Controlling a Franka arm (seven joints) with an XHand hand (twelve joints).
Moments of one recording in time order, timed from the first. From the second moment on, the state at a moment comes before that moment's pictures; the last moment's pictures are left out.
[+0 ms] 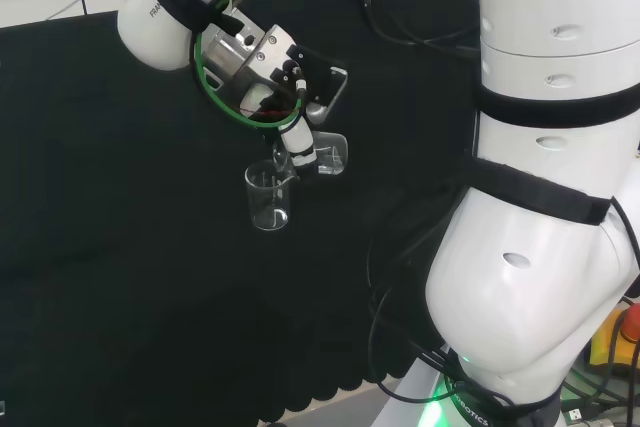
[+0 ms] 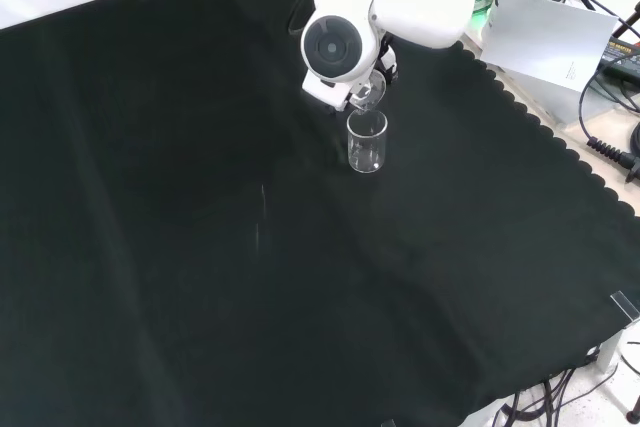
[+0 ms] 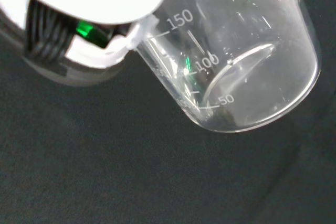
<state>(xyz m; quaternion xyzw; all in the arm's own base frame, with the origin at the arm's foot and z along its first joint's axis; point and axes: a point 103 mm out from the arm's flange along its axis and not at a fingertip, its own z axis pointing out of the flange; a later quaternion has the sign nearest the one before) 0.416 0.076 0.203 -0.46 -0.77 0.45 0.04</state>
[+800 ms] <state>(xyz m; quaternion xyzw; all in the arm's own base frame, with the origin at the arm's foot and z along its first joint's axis) 0.417 0.091 0.206 -0.45 -0.75 0.48 0.03</state>
